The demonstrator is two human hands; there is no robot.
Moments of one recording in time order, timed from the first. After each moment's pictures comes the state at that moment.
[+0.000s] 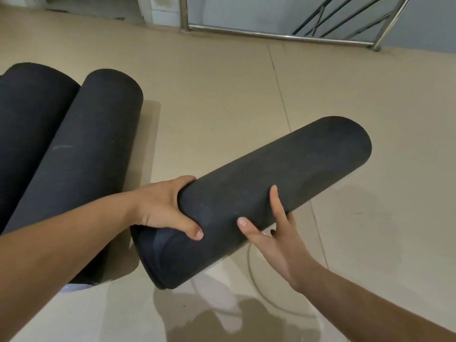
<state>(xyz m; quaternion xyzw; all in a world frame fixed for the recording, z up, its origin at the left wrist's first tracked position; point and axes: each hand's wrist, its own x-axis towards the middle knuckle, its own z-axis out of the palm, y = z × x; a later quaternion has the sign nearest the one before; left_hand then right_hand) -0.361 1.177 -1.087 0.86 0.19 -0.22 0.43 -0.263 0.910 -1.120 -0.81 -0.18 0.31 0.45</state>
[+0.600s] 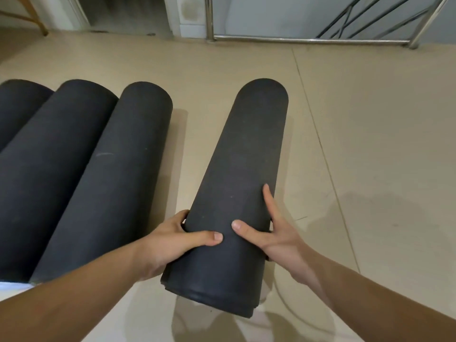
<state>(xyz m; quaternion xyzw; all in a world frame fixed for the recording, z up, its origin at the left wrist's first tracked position) -0.427 1.142 -1.104 0.59 0.40 -0.12 0.69 -0.262 0.962 -1.130 -0.73 -0.19 0.41 0.52</state>
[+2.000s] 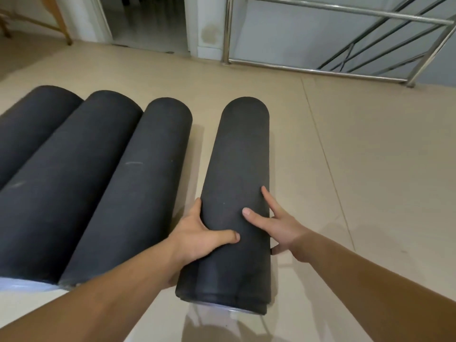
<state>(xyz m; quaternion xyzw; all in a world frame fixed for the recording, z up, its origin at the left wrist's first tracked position) -0.426 1.164 -1.097 0.69 0.41 0.00 0.60 -0.256 1.024 -1.099 -0.76 -0.15 0.47 0.42</state>
